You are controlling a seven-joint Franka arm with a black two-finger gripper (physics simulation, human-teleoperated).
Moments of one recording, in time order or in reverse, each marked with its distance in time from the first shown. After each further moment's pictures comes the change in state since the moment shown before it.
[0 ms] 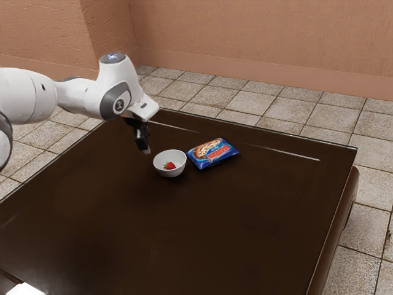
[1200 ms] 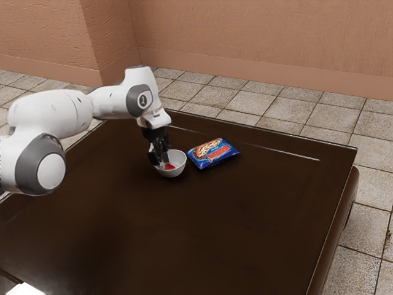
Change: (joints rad) arm -0.088 0.410 0.083 0.554 -0.247 -0.504 0.400
